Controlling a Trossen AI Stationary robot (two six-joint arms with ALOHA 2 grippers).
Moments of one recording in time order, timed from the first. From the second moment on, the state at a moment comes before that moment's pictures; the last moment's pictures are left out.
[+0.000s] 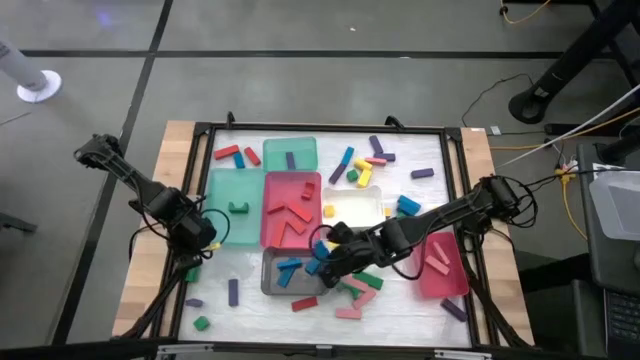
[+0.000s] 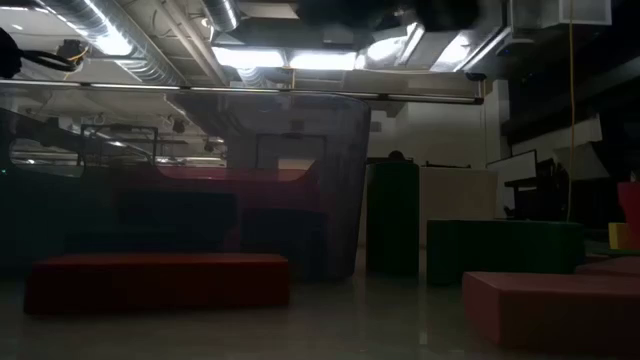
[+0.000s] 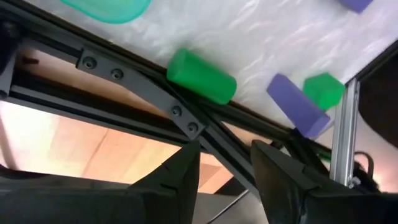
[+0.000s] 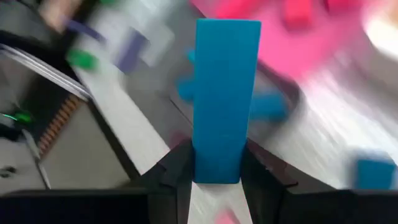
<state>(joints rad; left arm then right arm) -0.60 0.87 0.71 -1.26 0.43 -1.22 0.40 1.84 1.64 -0.71 0.19 1.19</state>
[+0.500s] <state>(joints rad) -0.61 0.87 0.71 -1.22 0.43 -1.25 0.40 1.97 1.64 -0.40 0.15 1.01</state>
